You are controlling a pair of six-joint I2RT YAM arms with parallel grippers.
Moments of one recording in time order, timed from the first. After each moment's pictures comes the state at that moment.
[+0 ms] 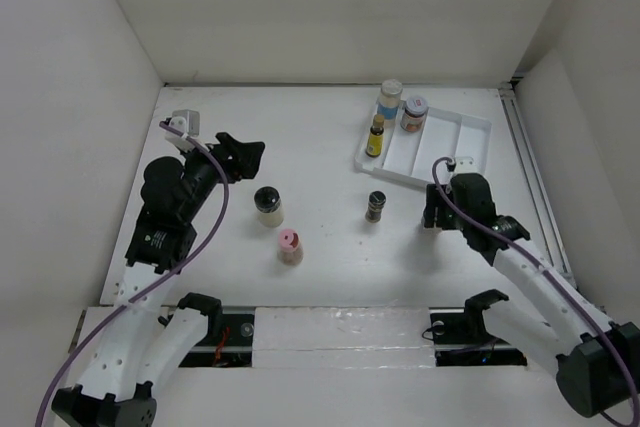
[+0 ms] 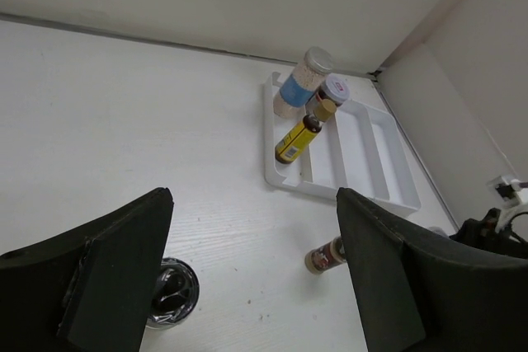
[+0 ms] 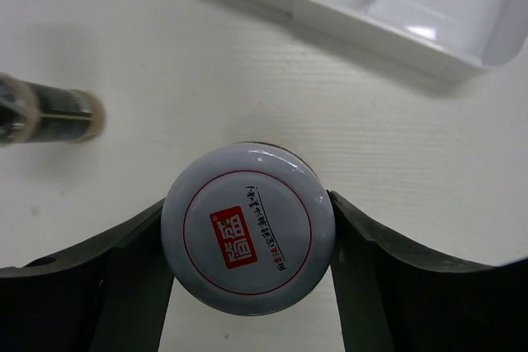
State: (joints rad) left arm -0.25 0.72 0.86 -0.19 0.15 -0.47; right arm 0.30 0.92 0.58 -0.43 0.17 0.24
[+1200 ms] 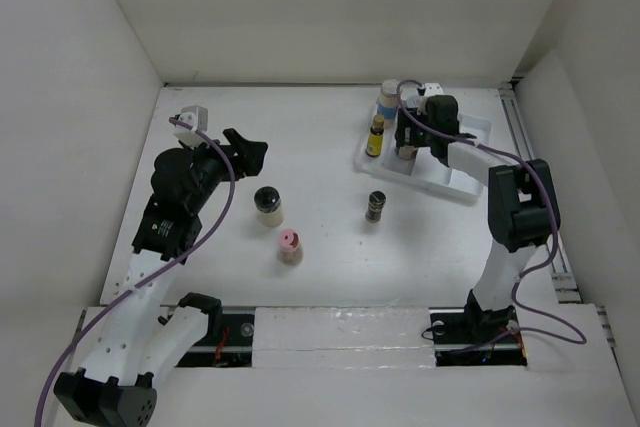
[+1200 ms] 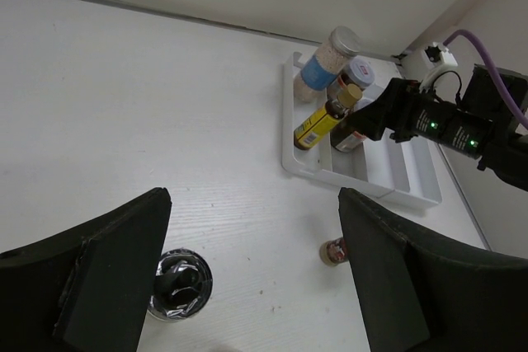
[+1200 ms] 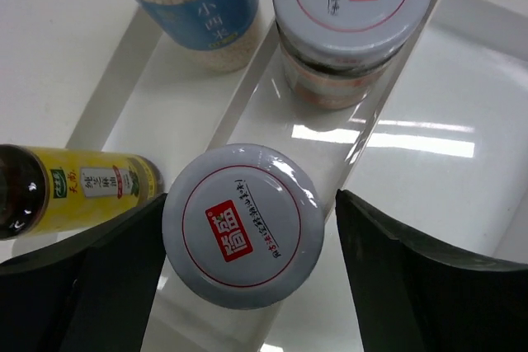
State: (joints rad) left arm -0.25 0.79 0.86 -0.20 0.12 -0.47; right arm 0.18 1.87 1.23 0.07 -0.03 0.11
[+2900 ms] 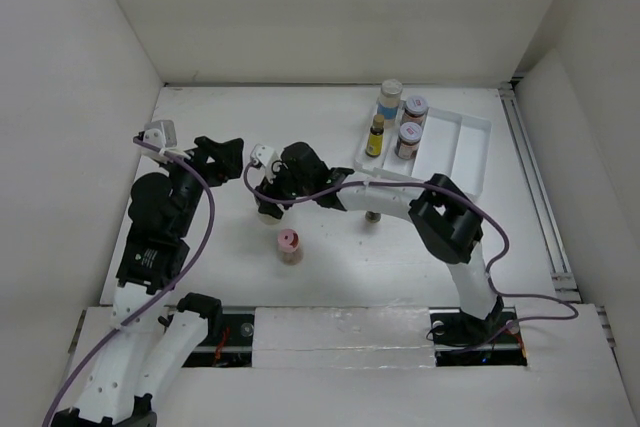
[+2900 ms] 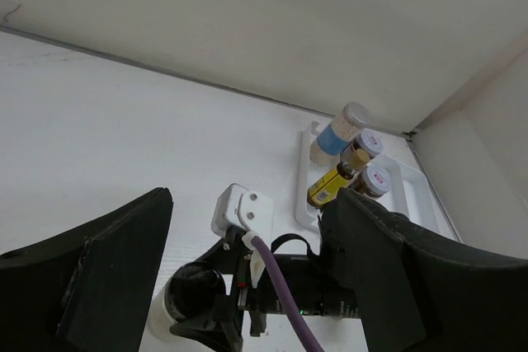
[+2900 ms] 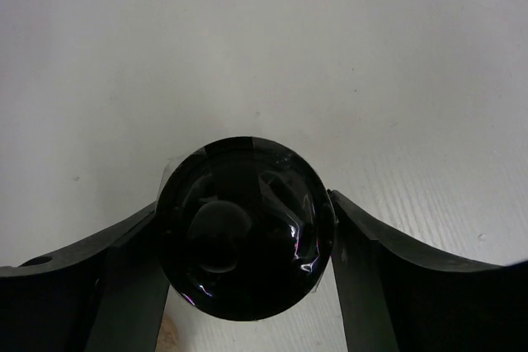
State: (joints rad) left arm -0.25 0.63 0.86 -0.22 -0.06 -0.48; right arm 0.93 2.10 1.53 0.02 -0.30 -0.10
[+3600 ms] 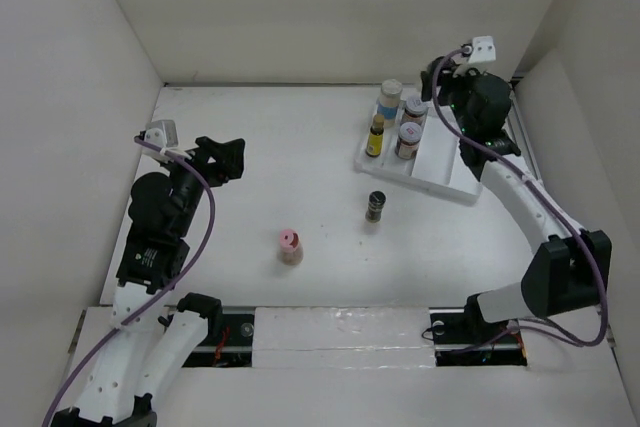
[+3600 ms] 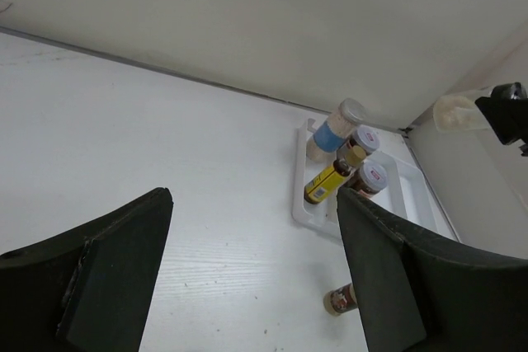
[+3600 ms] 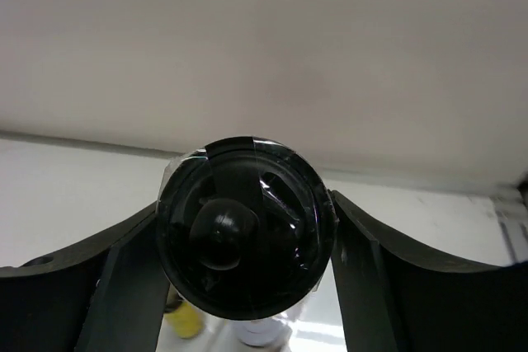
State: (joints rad) left arm -0.25 0.63 0.86 -0.22 -0.04 -0.48; right arm 0.25 1.40 1.20 0.30 0.01 0.03
